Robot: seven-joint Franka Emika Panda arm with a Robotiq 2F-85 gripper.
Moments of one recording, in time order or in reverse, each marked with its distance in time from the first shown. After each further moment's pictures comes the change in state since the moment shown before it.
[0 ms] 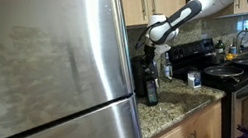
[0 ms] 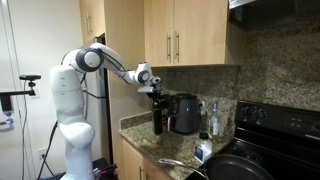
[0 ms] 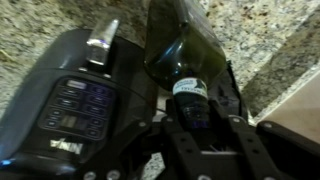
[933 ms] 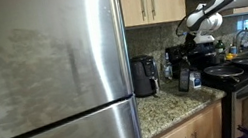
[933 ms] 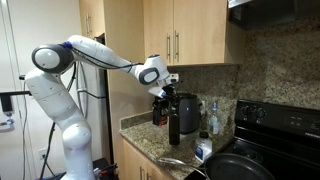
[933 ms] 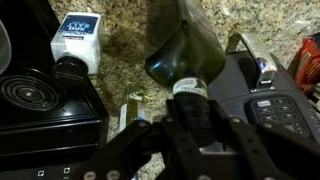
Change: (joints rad) arm -0.175 -0.289 -0.360 -0.244 0.133 0.020 -0.157
